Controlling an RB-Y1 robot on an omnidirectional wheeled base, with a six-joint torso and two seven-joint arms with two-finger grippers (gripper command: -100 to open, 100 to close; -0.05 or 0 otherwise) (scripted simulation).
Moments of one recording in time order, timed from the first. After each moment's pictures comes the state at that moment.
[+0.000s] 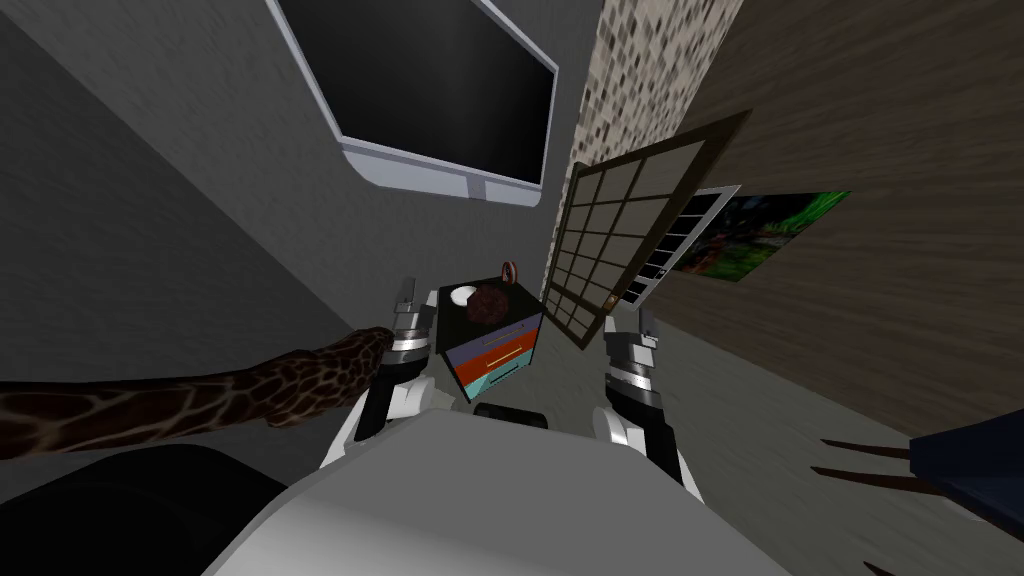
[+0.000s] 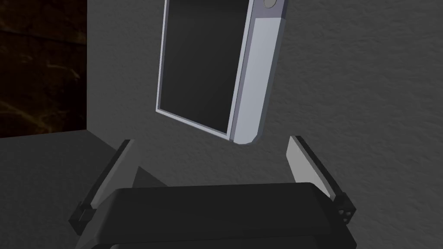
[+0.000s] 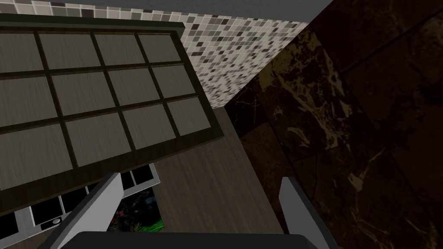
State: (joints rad) left arm 0.54 0.00 0.07 -2.36 -0.01 -0.44 -0.02; right arm 0.54 0.04 0.01 -2.28 -0.02 -0.44 -0.01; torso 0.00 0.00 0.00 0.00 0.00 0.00
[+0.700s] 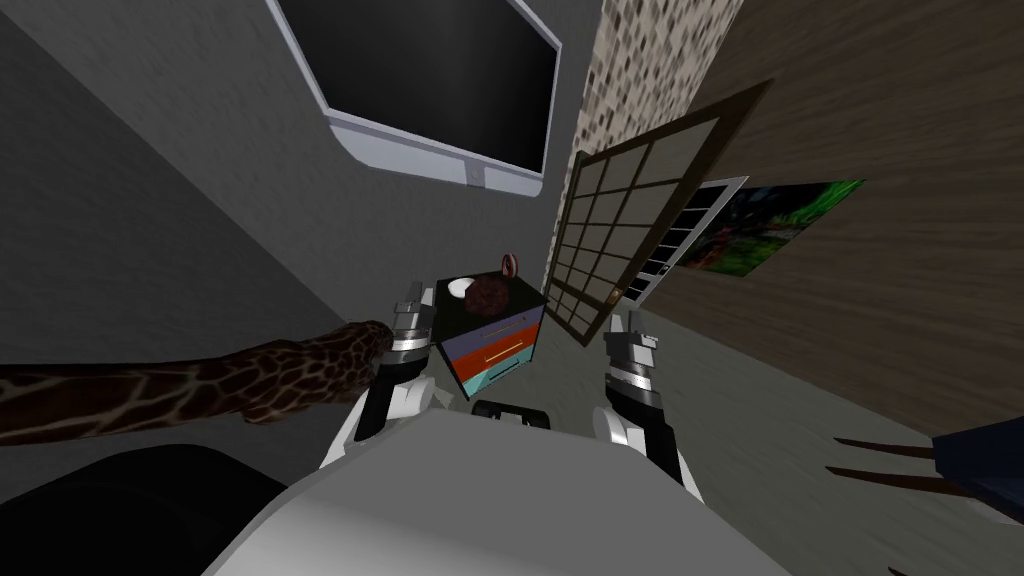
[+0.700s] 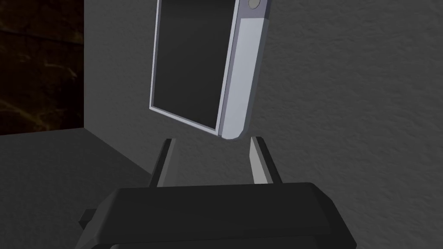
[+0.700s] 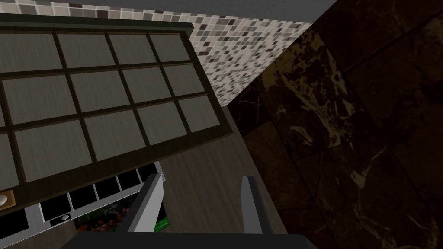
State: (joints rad) left arm 0.54 0.00 0.07 -2.36 -0.01 -0.44 -0.02; right arm 0.54 0.04 0.01 -2.28 -0.02 -0.44 -0.01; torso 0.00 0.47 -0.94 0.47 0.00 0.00
